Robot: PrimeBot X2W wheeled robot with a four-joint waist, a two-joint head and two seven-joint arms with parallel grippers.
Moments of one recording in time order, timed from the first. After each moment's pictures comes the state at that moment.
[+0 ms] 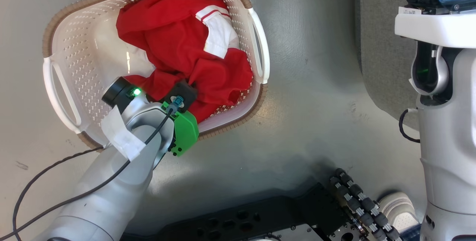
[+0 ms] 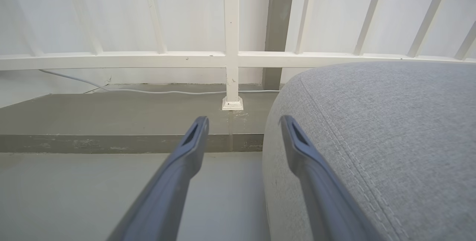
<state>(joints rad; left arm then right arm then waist) -0.78 0.04 -0.75 0.90 -0.10 -0.12 -0.19 -0.63 -0.06 0.08 -0.09 0.12 -0.05 -0.25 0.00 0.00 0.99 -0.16</state>
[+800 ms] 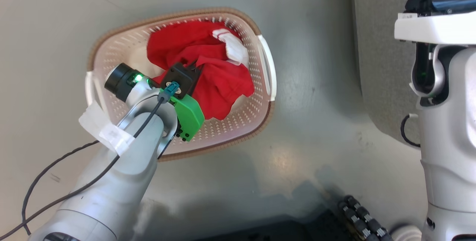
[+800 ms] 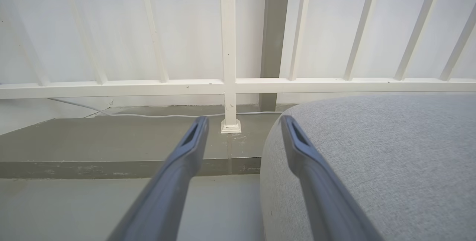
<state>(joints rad) -0.80 0.04 -0.74 0.82 -0.22 -0.12 -0.25 -0.62 -0.06 0.04 0.01 0.10 -0.04 -0.25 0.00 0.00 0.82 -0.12</state>
